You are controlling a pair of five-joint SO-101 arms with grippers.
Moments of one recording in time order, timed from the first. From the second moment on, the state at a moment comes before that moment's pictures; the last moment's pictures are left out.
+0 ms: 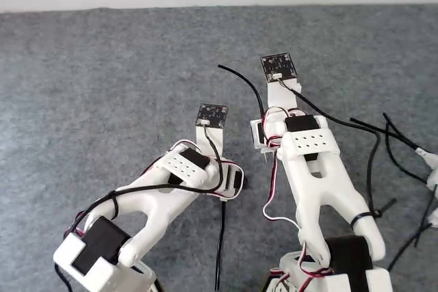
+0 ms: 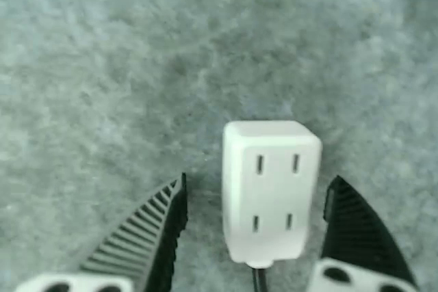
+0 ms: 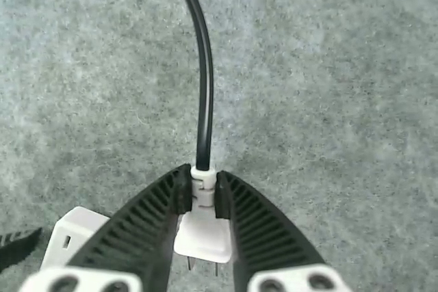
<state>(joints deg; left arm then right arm) 29.6 0.3 43.6 46.8 31.7 -11.2 -11.5 34.5 48.5 1.2</state>
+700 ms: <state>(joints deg) 26.9 -2.9 43.3 42.1 31.7 -11.3 -11.5 34.5 48.5 1.2</state>
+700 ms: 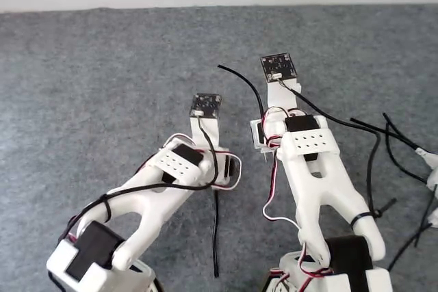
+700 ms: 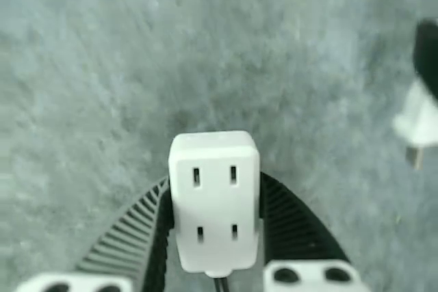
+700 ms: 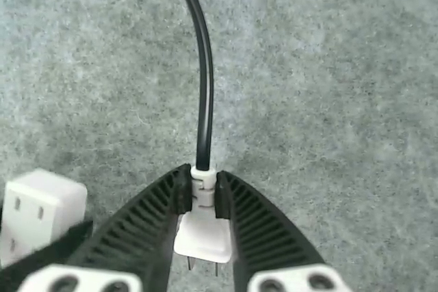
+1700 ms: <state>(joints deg) 23.1 -12.3 43.9 47.0 31.1 -13.1 -11.5 34.5 48.5 -0.9</state>
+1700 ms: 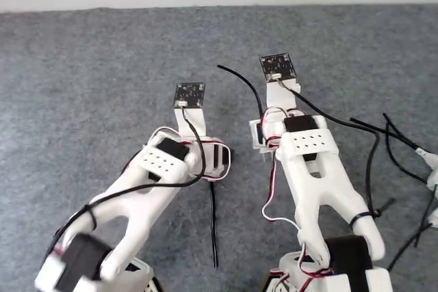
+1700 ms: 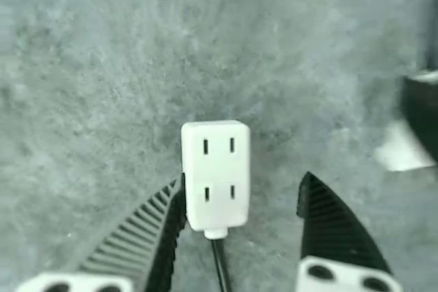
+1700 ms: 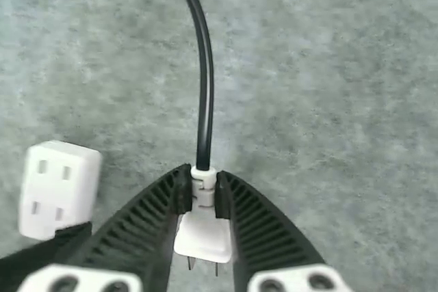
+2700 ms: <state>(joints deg) 8.2 -42.9 71.0 37.2 18.6 -29.5 -20.9 40.5 41.2 -10.2</state>
